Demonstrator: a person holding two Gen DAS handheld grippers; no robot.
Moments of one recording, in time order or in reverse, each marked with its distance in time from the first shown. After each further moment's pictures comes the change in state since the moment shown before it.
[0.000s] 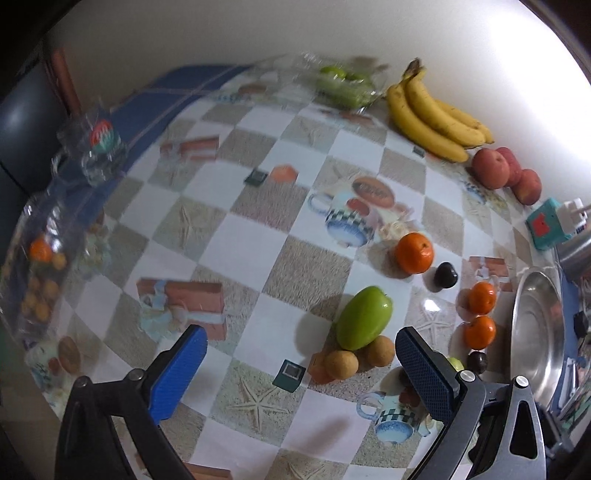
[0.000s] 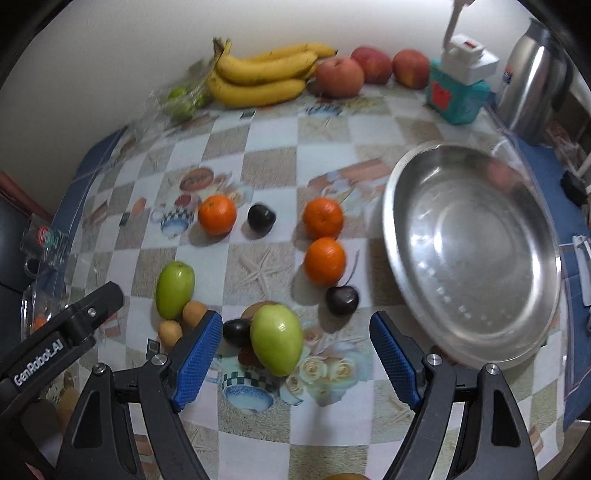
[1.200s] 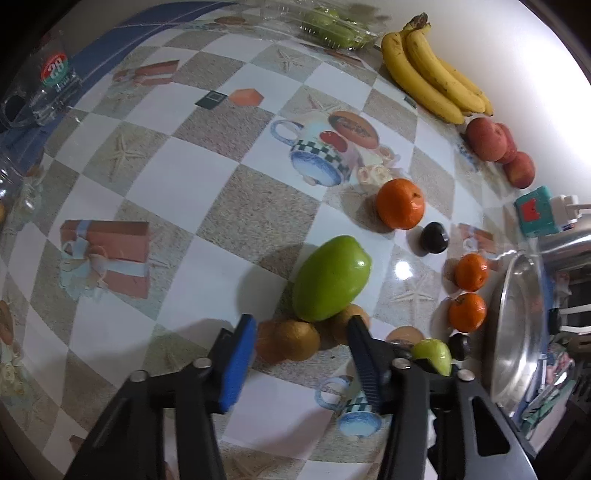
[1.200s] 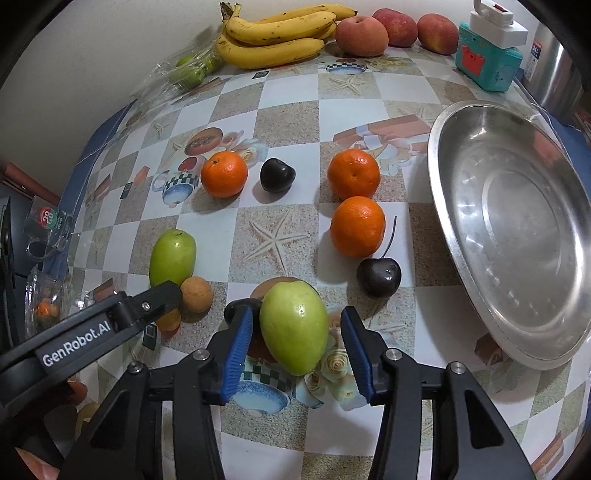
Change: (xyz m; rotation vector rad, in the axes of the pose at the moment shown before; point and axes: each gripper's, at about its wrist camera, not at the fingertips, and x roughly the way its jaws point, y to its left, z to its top) left arm 0.047 -0.015 -0.014 -0.067 0.184 -0.164; right arm 0.036 0.001 -0.003 -0.012 0.070 0.082
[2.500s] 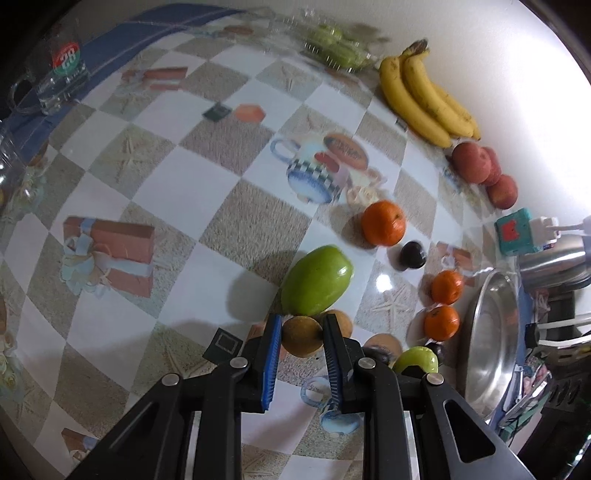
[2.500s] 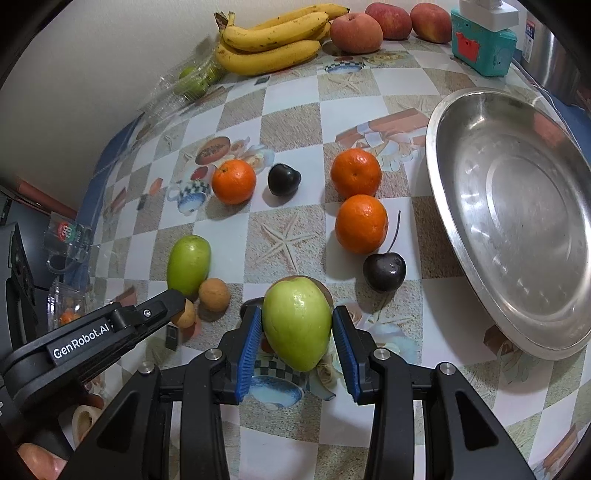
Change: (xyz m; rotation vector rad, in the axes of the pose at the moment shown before) left arm -0.021 0.009 -0.001 -0.051 -0.066 -0.079; right arm -0.015 -0.007 -0.003 0.060 0.003 0.114
